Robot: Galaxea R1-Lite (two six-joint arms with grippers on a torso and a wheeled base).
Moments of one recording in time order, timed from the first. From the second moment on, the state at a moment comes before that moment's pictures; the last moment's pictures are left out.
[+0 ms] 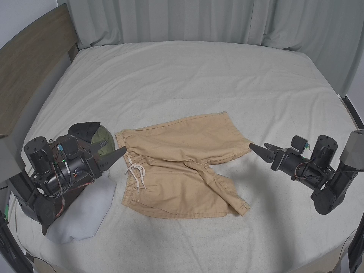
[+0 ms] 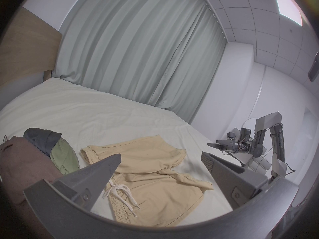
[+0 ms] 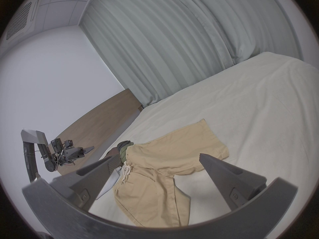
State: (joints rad) left arm -0.09 1.96 -0.42 -1.55 -0.62 -0.25; right arm 0.21 2.07 -0.49 -1.54 0.43 0.40
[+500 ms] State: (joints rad) left arm -0.07 1.93 -0.36 -1.55 -0.76 -0.10; right arm 0.21 2.00 -0.41 -1.54 0.46 0.35
